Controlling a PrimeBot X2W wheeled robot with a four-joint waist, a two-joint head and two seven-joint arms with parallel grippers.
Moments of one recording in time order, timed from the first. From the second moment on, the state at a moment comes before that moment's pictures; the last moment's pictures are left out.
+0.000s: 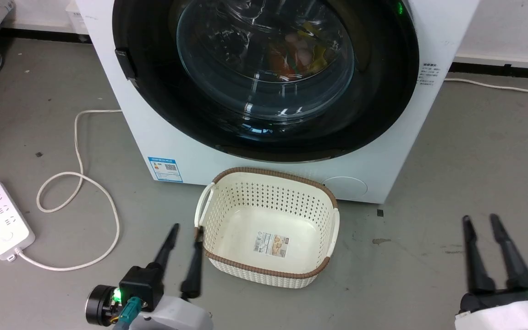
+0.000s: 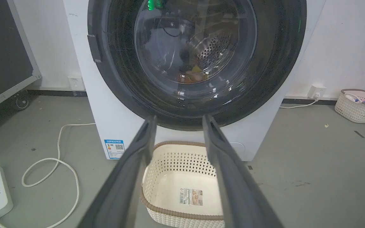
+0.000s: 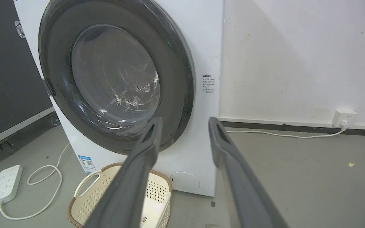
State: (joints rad) left arm -0.06 0.05 -0.14 0.17 -0.11 -0.06 -0.26; right arm 0.04 -0.06 -0.12 -0.02 0.12 0.13 -0.26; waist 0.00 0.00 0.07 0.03
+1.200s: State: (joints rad) left arm -0.06 0.05 -0.11 0.13 -0.09 -0.05 -0.19; right arm 0.04 -0.06 -0.09 -0.01 0.10 0.13 -0.19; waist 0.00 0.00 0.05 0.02
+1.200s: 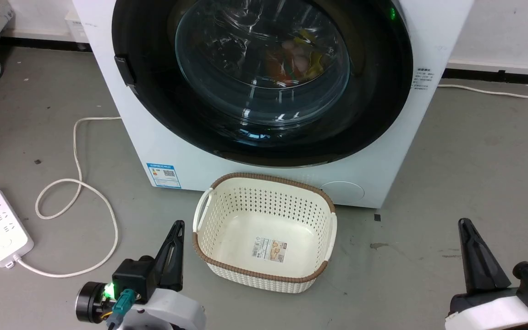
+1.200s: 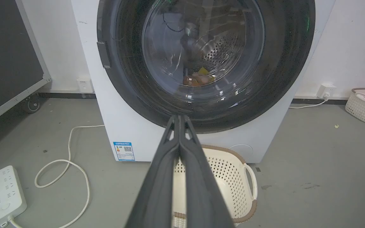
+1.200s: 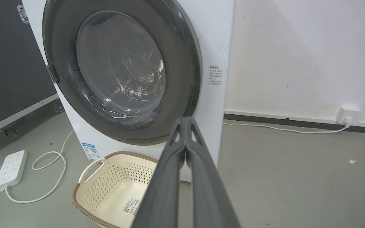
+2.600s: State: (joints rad) left arm -0.04 0.05 -0.06 0.08 -0.05 -0.03 -0.11; right arm 0.03 -0.06 -0.05 -0.01 0.06 0.13 -0.11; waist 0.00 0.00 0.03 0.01
